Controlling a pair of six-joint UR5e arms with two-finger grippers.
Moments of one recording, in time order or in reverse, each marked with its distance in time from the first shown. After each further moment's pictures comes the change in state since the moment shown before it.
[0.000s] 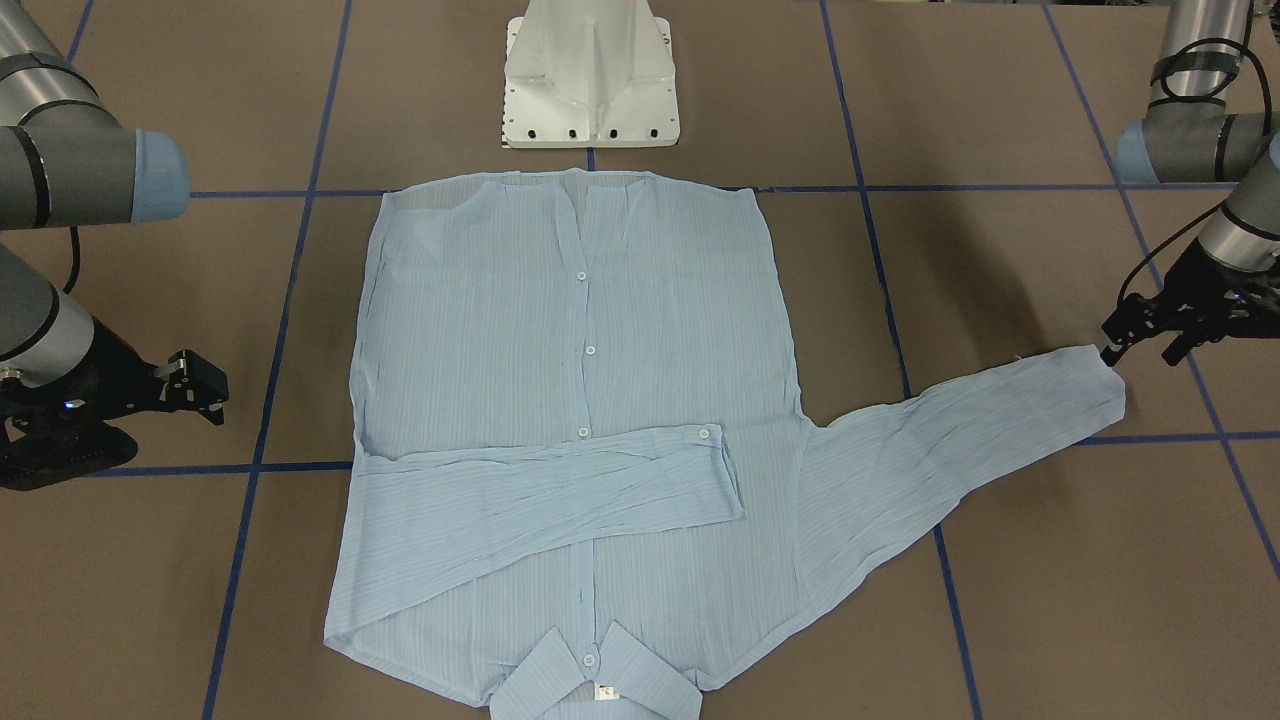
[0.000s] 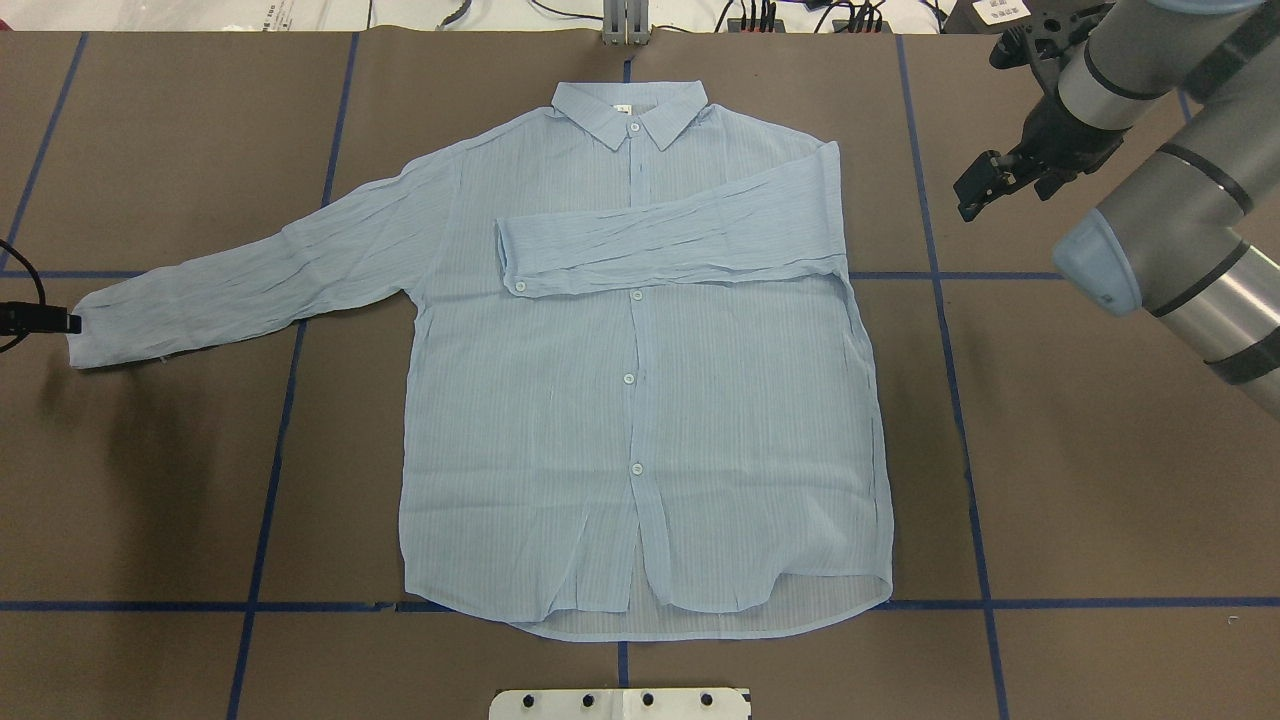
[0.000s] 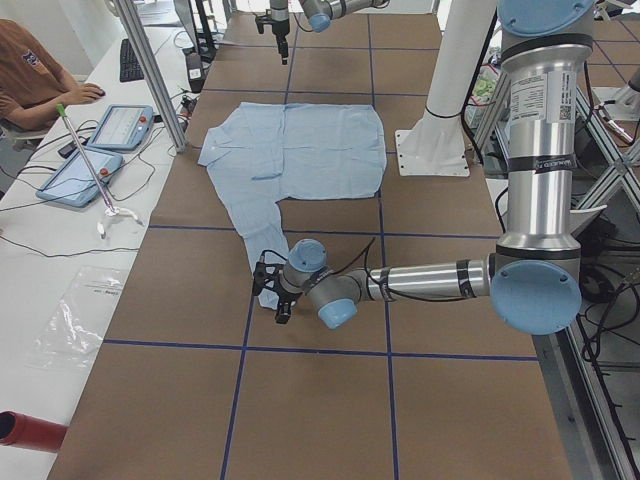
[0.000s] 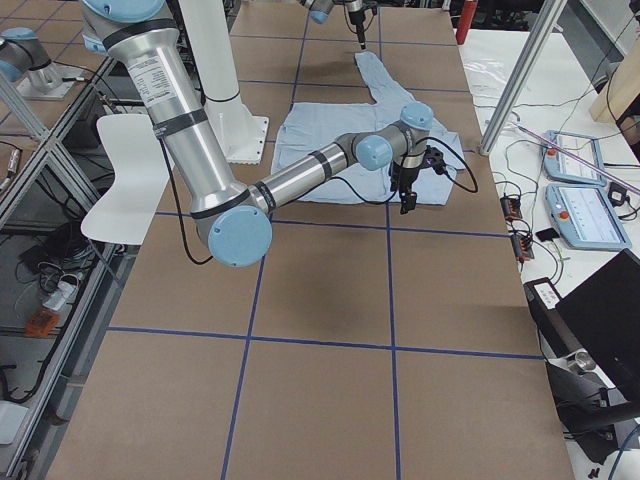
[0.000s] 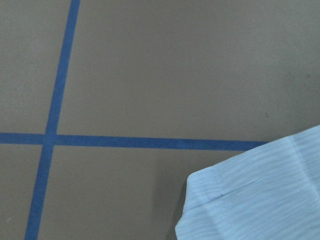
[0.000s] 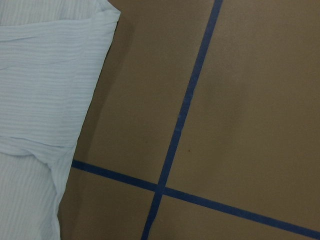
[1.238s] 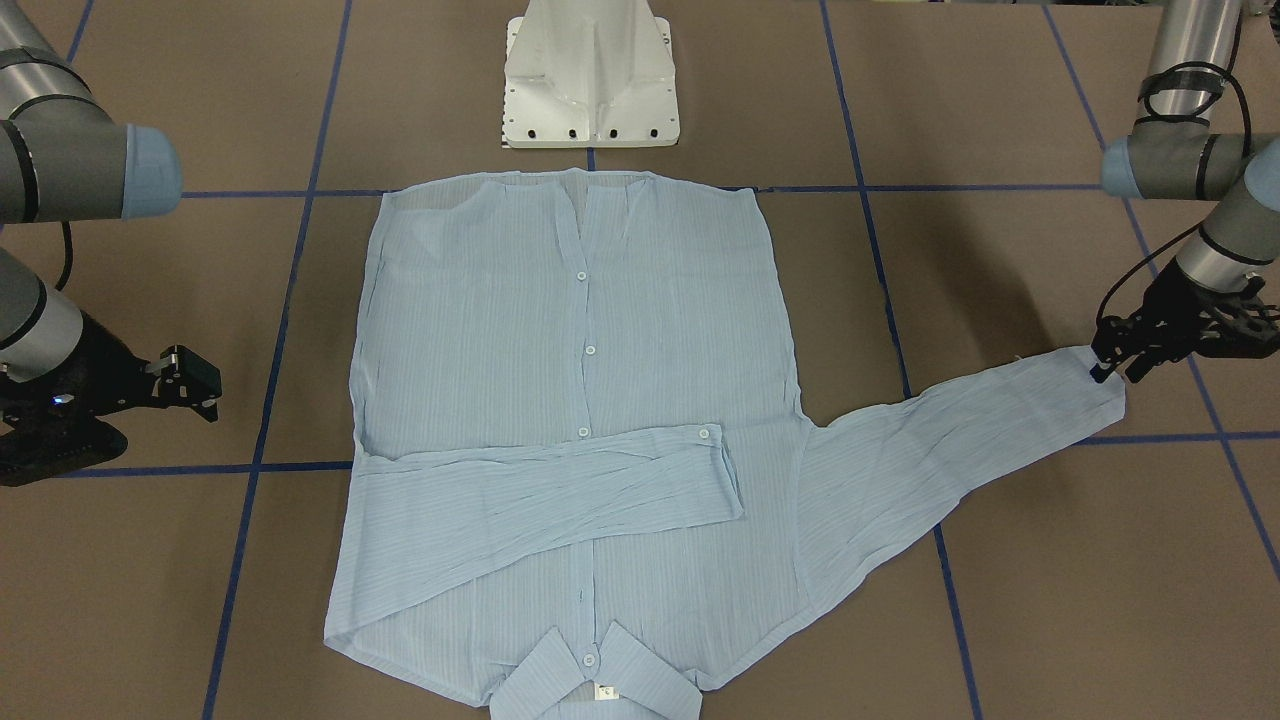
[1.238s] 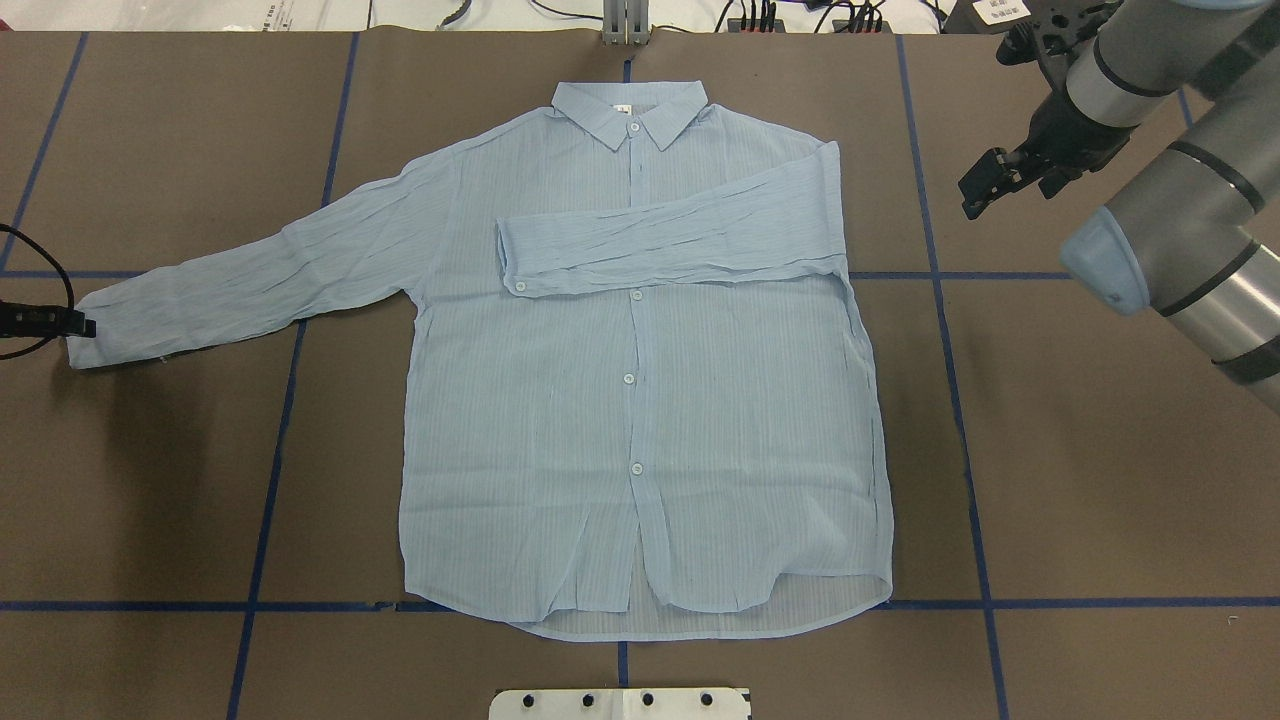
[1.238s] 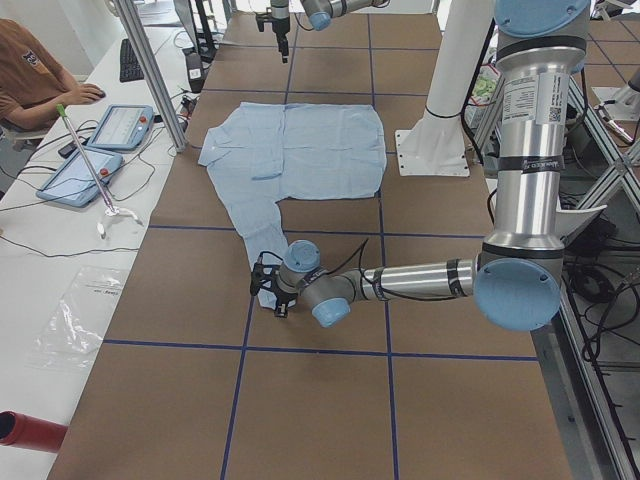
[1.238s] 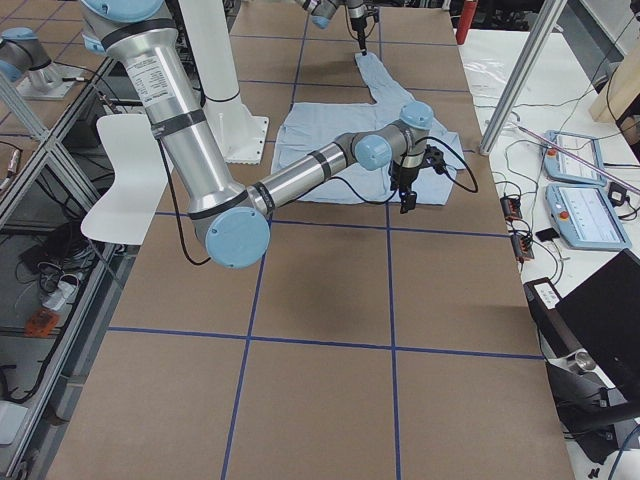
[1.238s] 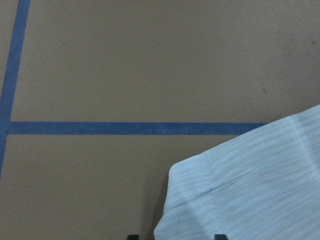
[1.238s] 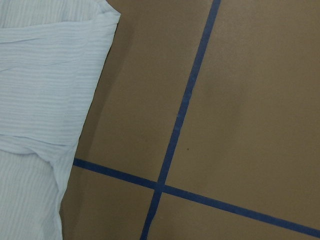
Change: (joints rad) left arm 0.018 -0.045 0.057 0.003 0.000 0.003; right arm 0.006 -0.005 0.012 -0.002 0.006 0.000
